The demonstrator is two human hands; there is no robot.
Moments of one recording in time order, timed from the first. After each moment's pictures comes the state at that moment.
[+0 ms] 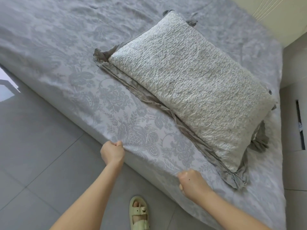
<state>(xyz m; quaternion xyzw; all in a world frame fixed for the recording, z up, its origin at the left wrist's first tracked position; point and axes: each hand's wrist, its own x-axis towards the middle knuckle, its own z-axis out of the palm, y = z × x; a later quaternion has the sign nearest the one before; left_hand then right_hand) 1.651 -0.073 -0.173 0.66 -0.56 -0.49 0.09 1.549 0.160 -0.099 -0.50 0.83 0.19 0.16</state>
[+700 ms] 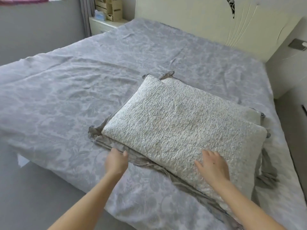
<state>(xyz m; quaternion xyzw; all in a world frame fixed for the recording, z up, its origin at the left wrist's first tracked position) 1.527 -0.180 -0.028 0.51 -0.77 -0.38 0.03 1.387 0.076 0.035 -0.27 0.96 0.08 0.02</state>
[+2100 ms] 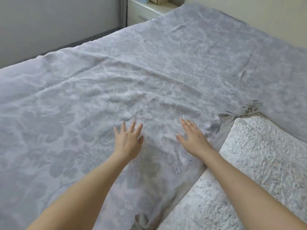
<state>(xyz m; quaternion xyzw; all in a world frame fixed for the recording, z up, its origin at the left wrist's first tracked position) 1.341 -0.596 -0.115 0.34 -0.93 -0.13 -0.09 1.170 -0.432 -0.073 -0.39 0.90 -0.07 0.19</state>
